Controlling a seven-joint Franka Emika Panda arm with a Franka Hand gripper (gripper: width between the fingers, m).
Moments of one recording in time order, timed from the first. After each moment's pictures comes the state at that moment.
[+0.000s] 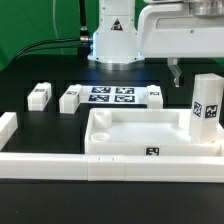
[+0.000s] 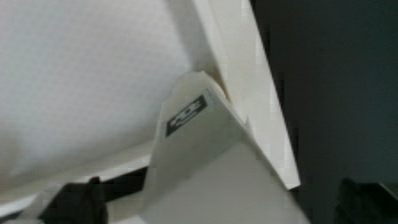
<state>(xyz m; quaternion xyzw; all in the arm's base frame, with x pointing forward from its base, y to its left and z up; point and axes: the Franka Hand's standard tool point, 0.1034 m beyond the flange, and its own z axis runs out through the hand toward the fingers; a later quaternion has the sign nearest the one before) 0.615 0.111 0.117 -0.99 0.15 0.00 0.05</state>
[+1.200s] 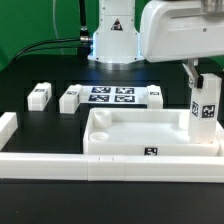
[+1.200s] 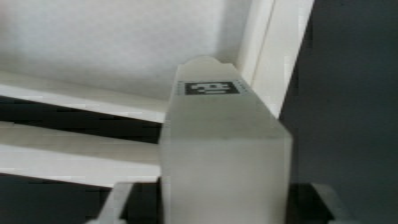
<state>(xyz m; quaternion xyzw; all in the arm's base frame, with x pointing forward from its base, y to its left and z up) 0.620 0.110 0.119 -1.00 -0.08 -0.01 0.03</state>
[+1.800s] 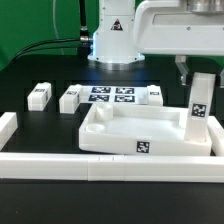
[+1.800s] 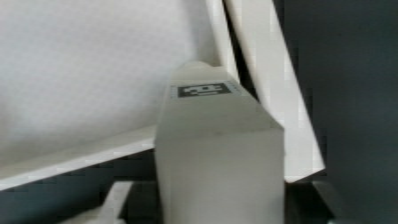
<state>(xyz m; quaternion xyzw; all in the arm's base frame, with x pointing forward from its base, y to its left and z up) 0.615 0.098 0.120 -0.97 0.23 0.00 0.03</state>
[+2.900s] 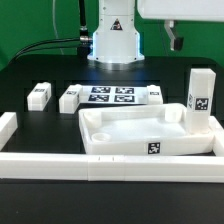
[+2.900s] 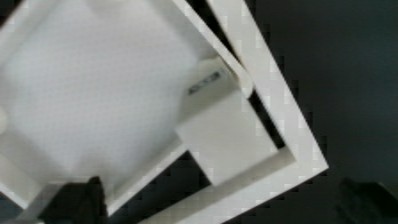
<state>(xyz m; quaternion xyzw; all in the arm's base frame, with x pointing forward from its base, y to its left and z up) 0.572 0.102 0.163 -0.97 0.26 0.00 0.02</state>
